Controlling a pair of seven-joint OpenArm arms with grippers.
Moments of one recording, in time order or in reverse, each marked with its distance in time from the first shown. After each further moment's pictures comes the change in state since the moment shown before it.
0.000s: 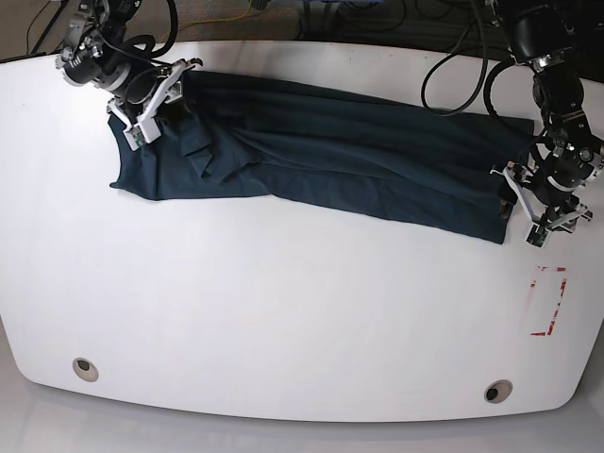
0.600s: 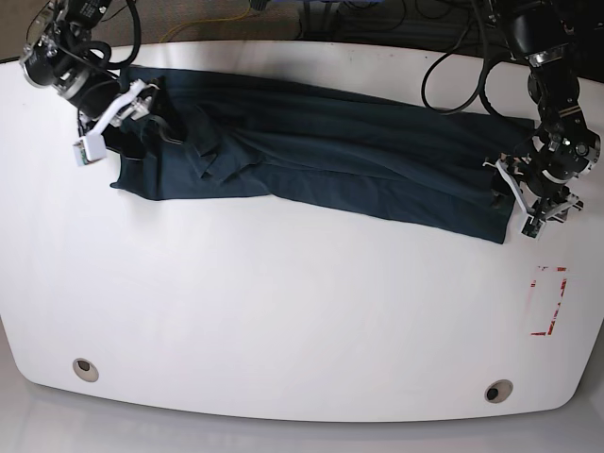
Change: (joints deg) left arm 1.7 0.8 0.0 -1.9 -3.4 0.2 -0.2; right arm 3.4 3.0 6.4 -1.0 16.8 -0.1 0.3
